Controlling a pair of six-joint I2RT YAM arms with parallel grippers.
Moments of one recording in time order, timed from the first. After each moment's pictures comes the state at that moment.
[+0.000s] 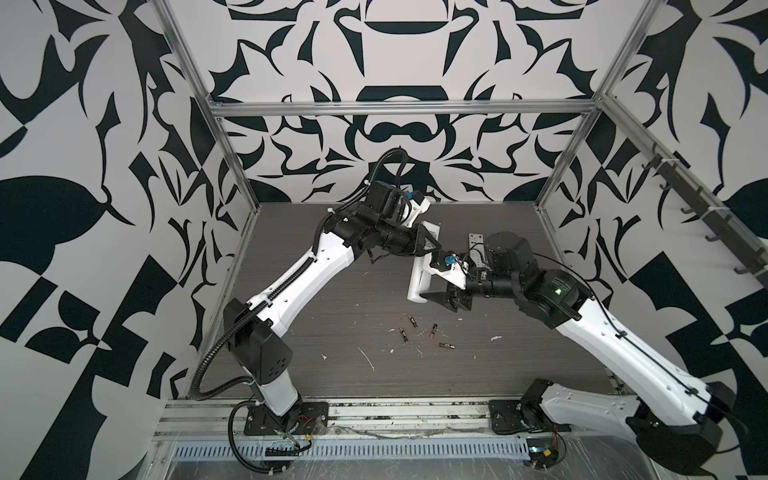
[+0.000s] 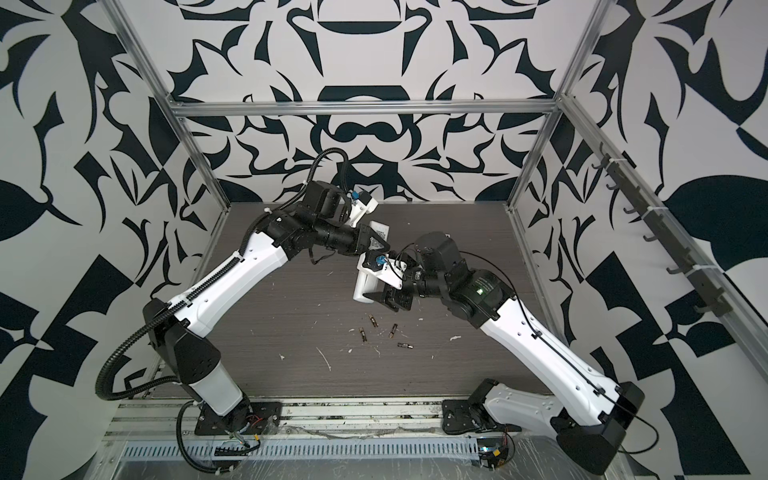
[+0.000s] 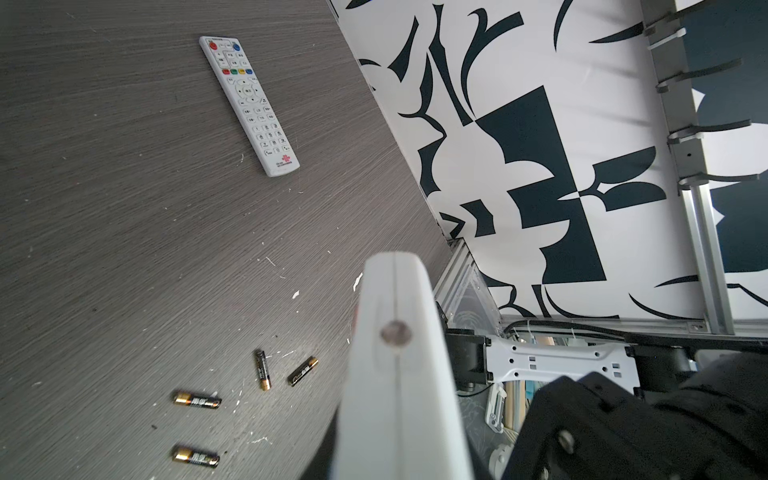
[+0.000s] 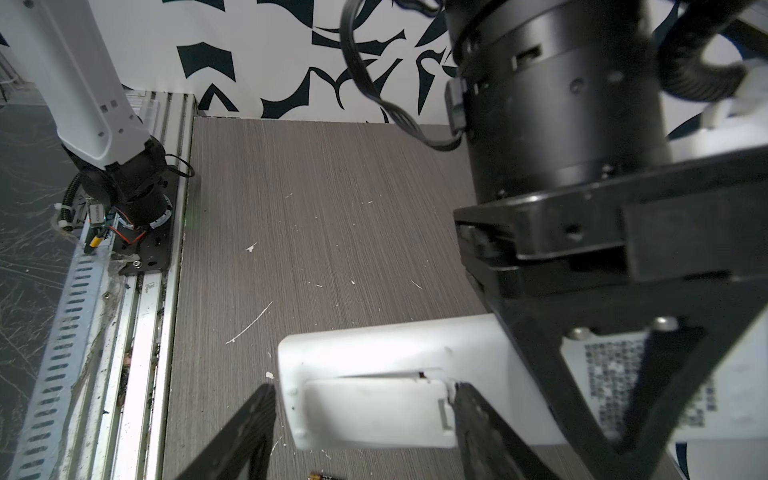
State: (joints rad) left arm -0.70 1.70 1.78 -0.75 0.65 -0.50; right arm 0.73 1.11 1.24 -0.66 -0.41 -0.48
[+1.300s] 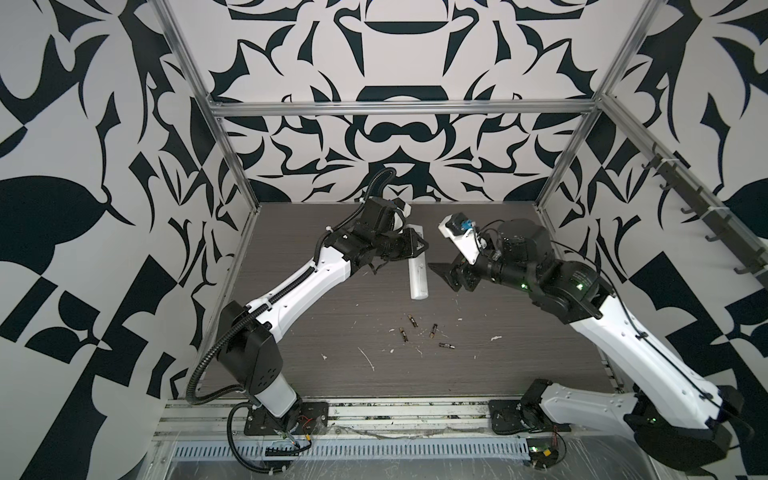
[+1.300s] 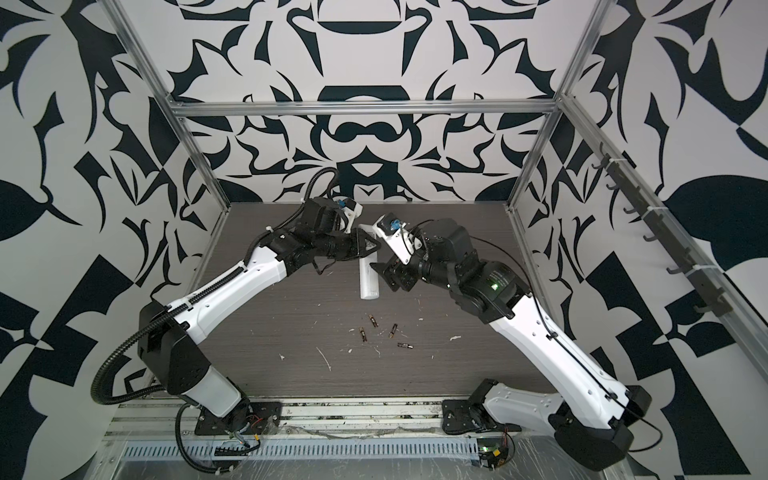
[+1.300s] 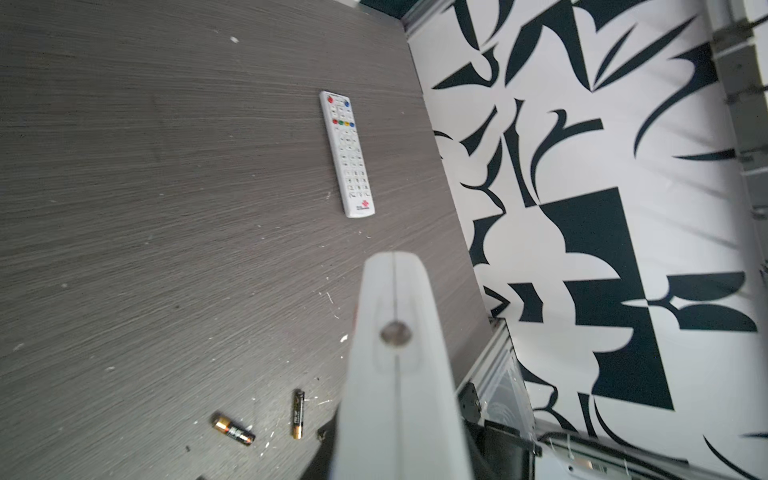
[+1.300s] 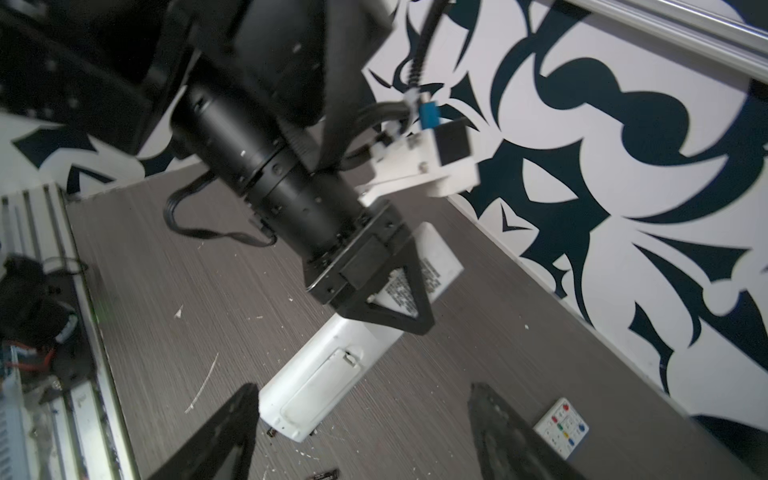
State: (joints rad) left arm -0.69 1.62 1.50 -0.47 0.36 -0.71; right arm 0.70 1.15 1.48 -0.80 -0.09 -0.10
